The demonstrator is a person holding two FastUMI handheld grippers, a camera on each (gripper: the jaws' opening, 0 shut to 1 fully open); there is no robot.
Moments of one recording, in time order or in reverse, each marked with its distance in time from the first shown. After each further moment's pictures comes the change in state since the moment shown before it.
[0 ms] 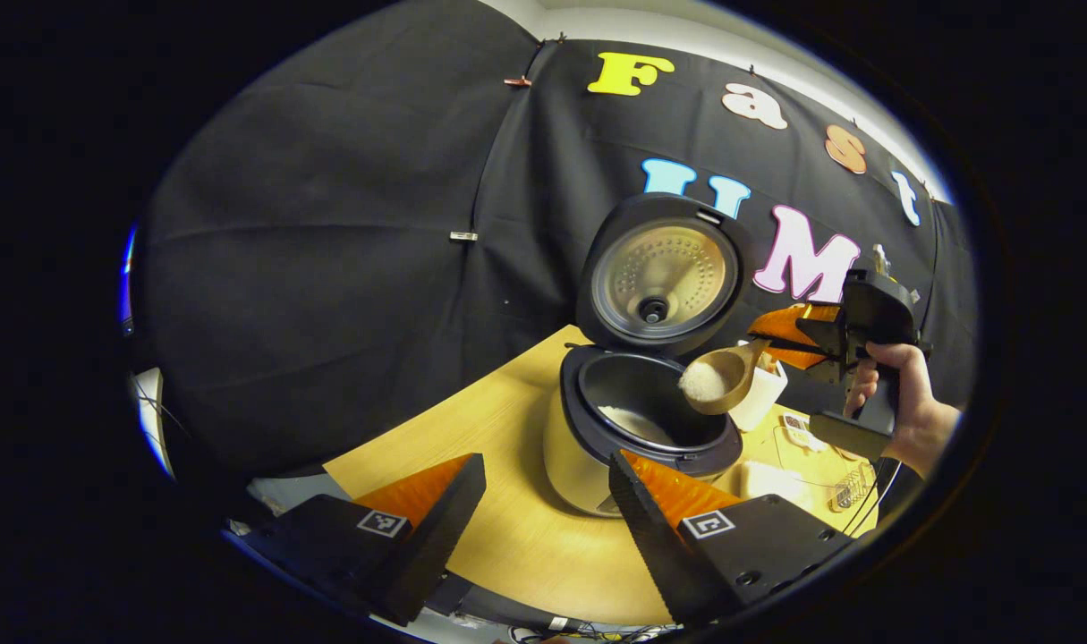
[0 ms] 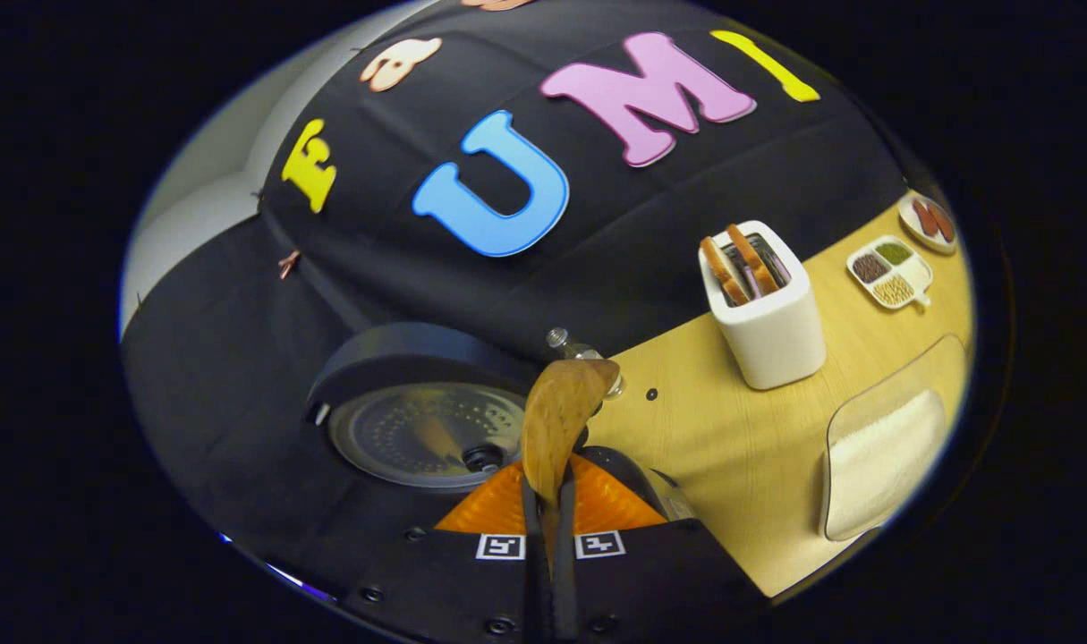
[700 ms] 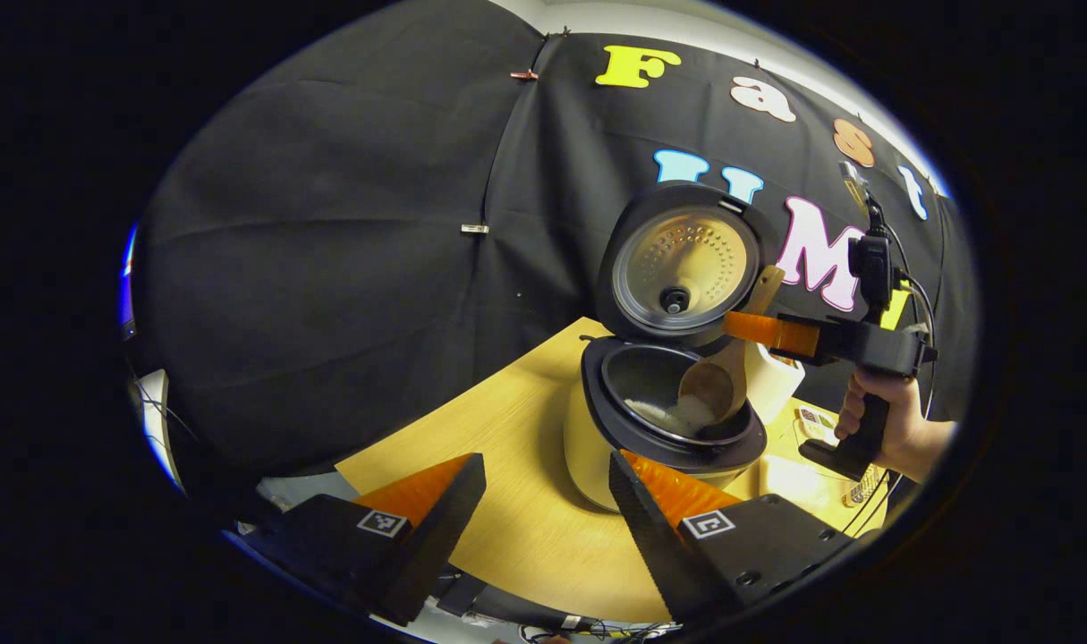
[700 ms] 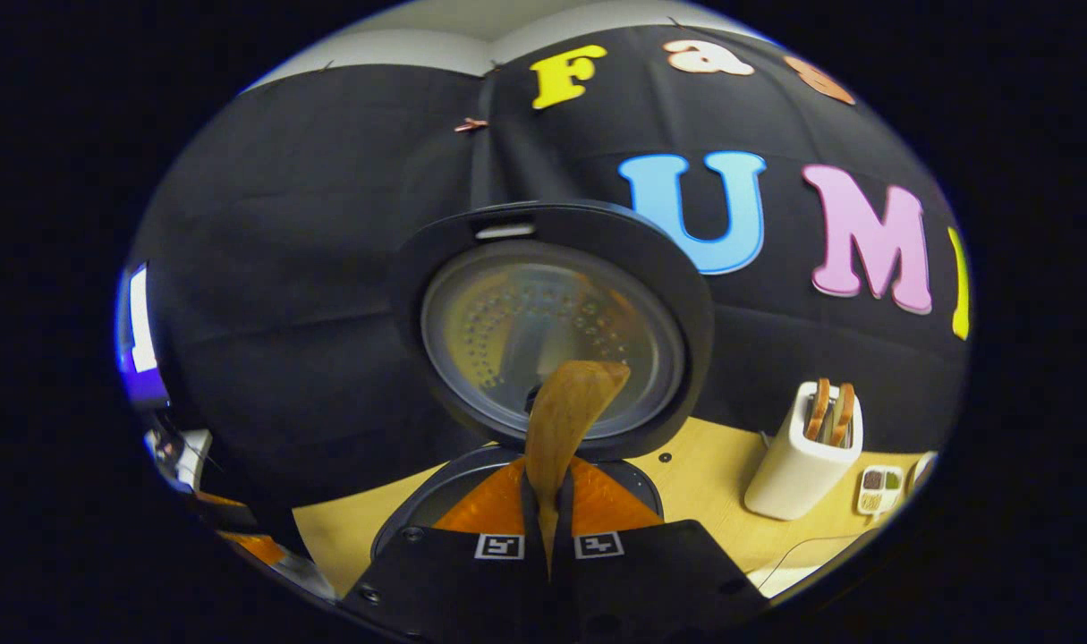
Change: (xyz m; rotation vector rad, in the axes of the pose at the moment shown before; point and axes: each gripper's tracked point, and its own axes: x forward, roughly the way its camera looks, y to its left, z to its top) left arm 0.008 0.011 -0.007 0.016 0.022 0.026; right arm 0.003 0.060 -0.063 -0.766 0.002 0.193
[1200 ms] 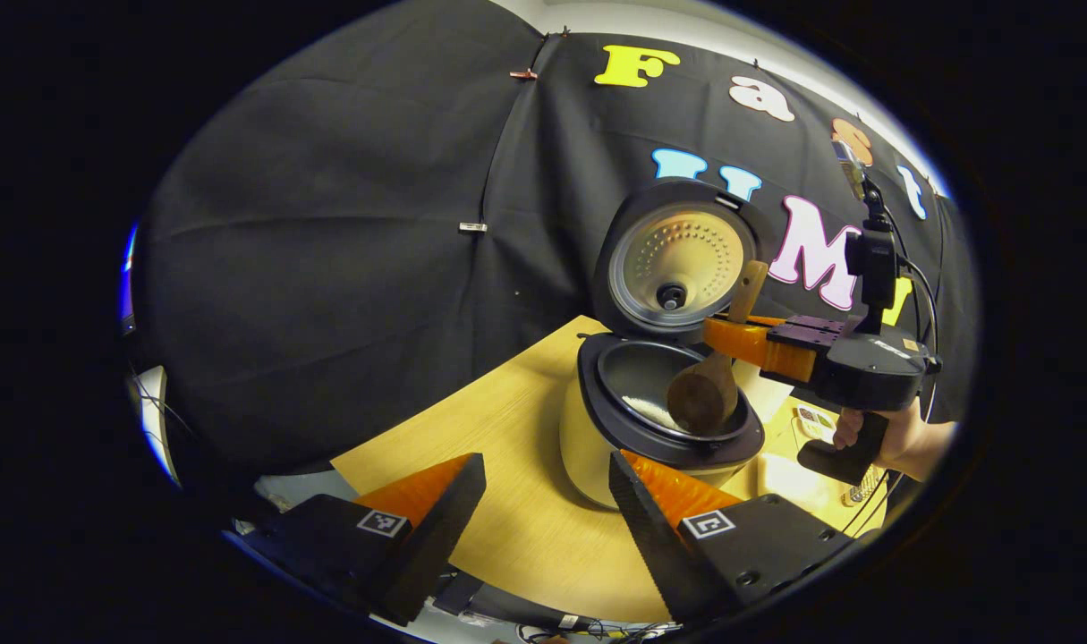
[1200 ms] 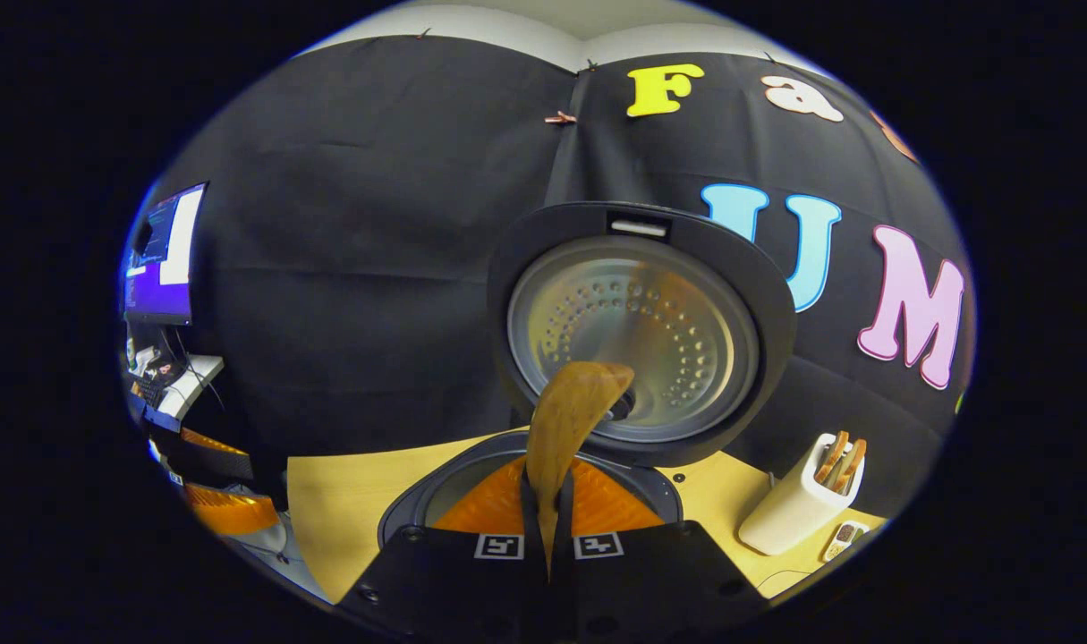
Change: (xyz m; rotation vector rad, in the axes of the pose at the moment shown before) left arm -0.002 -0.003 -0.005 0.001 -0.005 -0.001; right arm -0.006 0.033 -0.014 -0.165 0.011 0.096
